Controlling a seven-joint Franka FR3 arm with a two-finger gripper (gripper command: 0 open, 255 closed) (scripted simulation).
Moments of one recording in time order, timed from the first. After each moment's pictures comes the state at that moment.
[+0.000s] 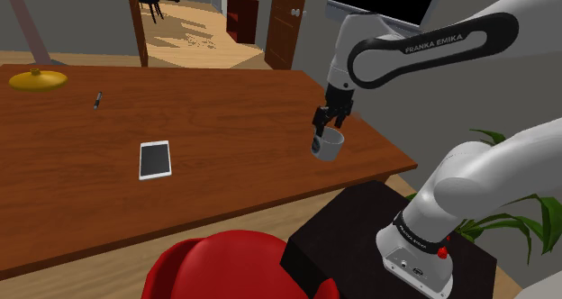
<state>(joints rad) 0.02 -0.53 0.07 -2.66 -0.02 2.10 0.19</state>
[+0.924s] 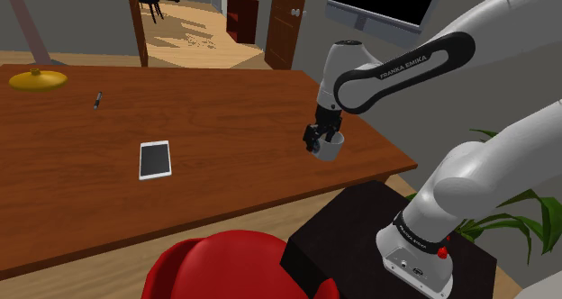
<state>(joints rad) 0.01 -0.38 0.08 -2.73 -0.03 2.32 0.21</state>
